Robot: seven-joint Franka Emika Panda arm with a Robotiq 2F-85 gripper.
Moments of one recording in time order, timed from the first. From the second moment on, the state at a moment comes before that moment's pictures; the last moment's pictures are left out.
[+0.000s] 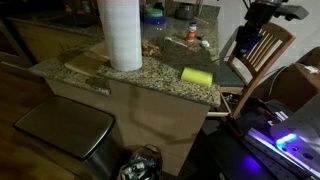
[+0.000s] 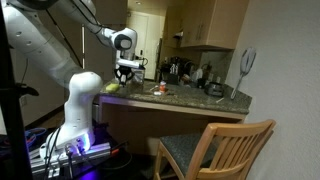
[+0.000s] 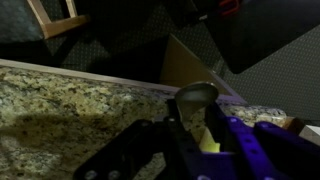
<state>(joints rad) 0.22 -0.74 0.03 -2.76 0.17 2.05 -0.81</state>
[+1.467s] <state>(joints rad) 0.41 -0.35 0.01 -2.56 0.25 2.72 -0.65</state>
